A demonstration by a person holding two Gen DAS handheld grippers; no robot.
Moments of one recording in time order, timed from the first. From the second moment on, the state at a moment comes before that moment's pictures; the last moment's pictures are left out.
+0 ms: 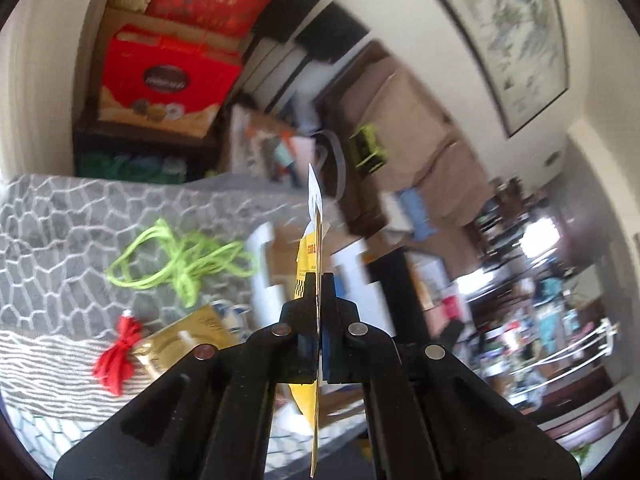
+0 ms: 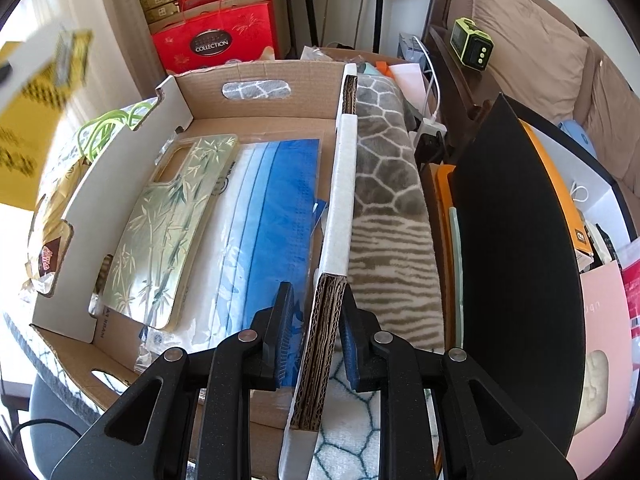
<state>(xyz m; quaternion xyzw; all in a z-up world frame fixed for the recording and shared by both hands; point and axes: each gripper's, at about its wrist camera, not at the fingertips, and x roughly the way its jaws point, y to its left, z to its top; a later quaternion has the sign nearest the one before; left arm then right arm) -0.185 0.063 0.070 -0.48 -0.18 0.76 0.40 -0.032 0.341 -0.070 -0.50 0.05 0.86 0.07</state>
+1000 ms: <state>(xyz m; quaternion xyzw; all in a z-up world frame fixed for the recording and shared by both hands) -0.197 0.227 -0.059 -0.58 -0.21 0.69 0.38 -0.026 0.351 -0.069 -0.50 0.07 0.86 0.06</state>
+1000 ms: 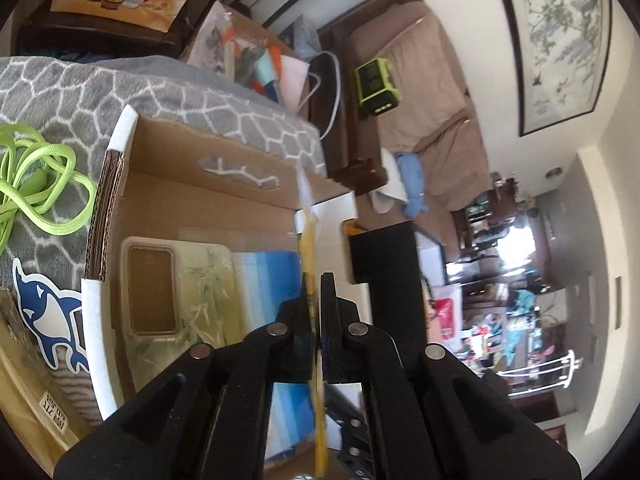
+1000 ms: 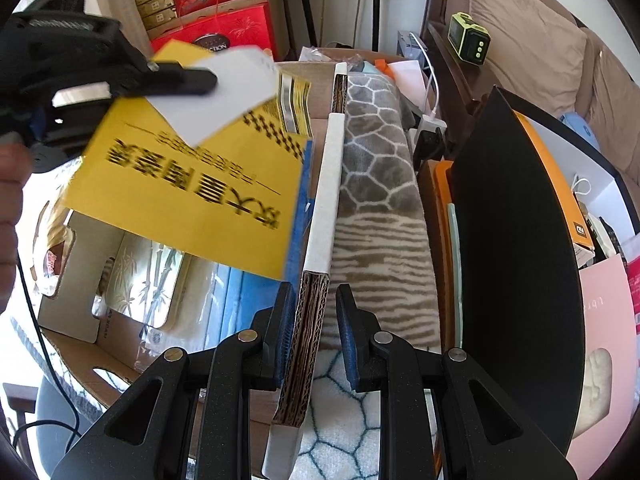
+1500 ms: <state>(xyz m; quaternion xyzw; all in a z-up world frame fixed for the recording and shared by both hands) -0.162 0.215 -0.008 -0.56 -0.09 0.74 0.35 -0.026 0.349 -0.070 -0.50 0.07 0.86 0.06</state>
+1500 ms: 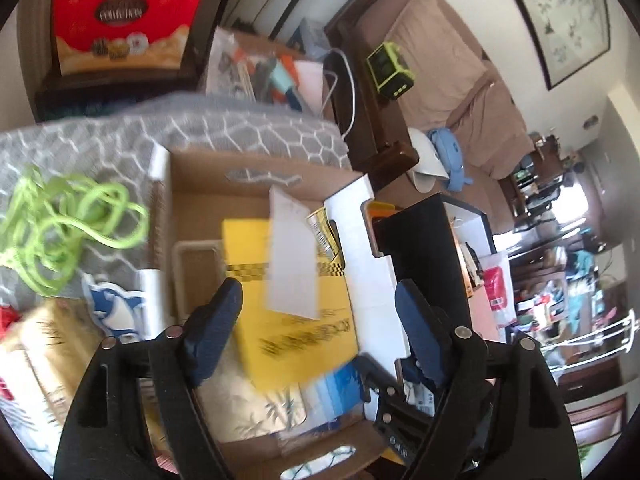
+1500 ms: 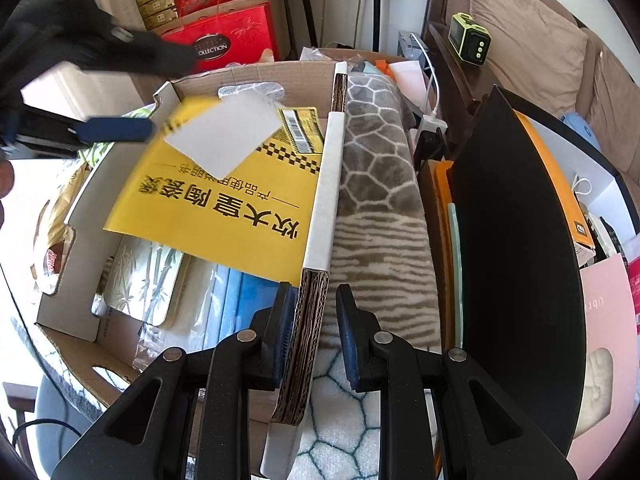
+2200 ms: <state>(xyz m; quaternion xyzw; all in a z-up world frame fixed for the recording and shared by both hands) -0.199 0.109 -0.016 -0.58 0.02 0.78 0.25 -0.025 0.345 -0.076 -0.50 0.06 0.86 0.06</state>
